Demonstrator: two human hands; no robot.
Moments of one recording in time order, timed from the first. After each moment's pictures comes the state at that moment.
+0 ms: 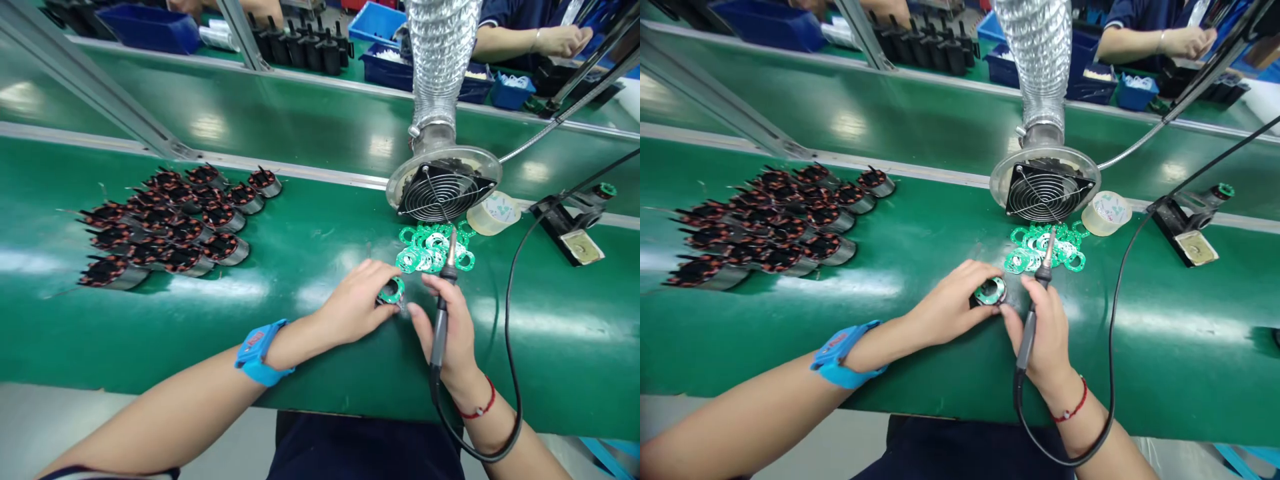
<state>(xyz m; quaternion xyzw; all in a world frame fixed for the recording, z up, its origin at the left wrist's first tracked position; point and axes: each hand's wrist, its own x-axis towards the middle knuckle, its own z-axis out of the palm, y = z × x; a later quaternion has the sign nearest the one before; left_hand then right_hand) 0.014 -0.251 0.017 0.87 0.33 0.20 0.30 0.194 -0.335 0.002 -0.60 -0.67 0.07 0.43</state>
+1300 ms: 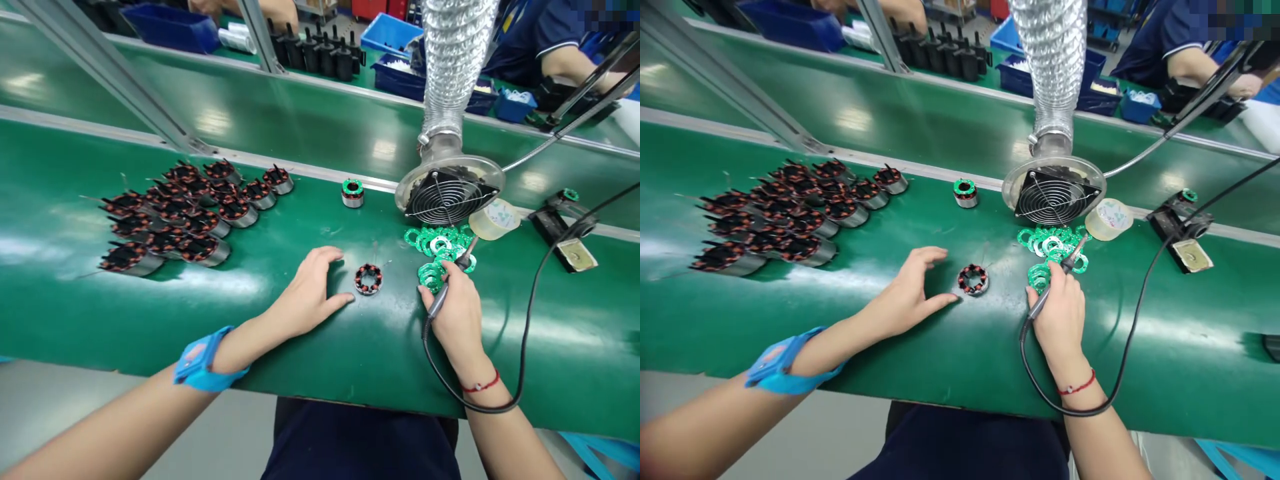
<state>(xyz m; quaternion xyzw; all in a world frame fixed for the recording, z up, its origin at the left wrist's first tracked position) -0.058 -0.256 -0.004 0.86 0.43 0.23 0.18 0.215 -0.317 -0.007 -0.72 -0.66 -0.02 0.22</state>
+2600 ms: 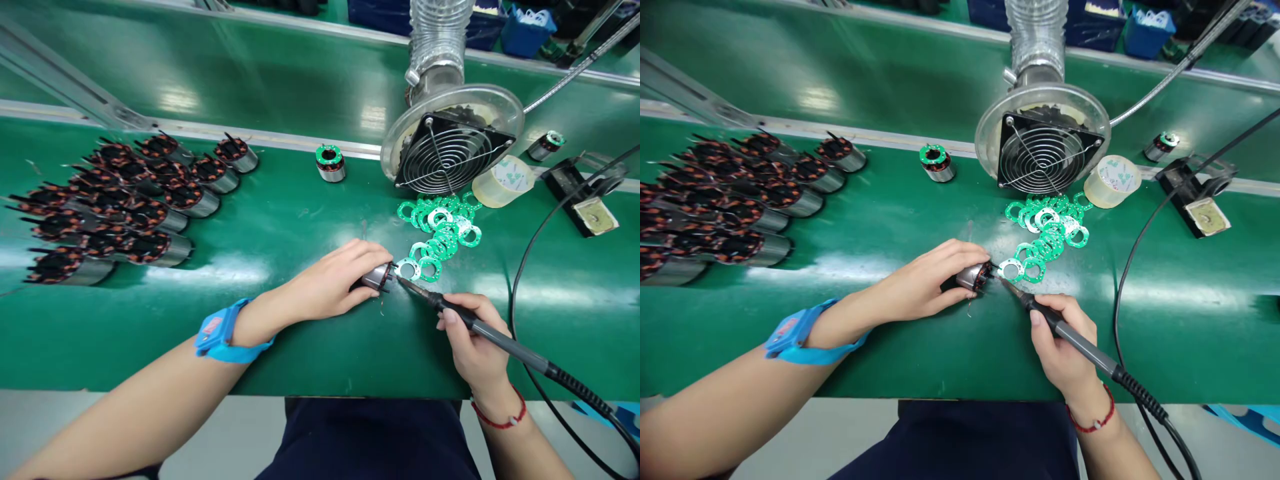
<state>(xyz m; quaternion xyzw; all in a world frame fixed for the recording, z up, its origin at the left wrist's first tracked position) -0.016 -0.231 0.016 0.91 0.19 0.17 0.32 0.212 -0.378 0.002 -0.67 -0.55 0.21 0.45</state>
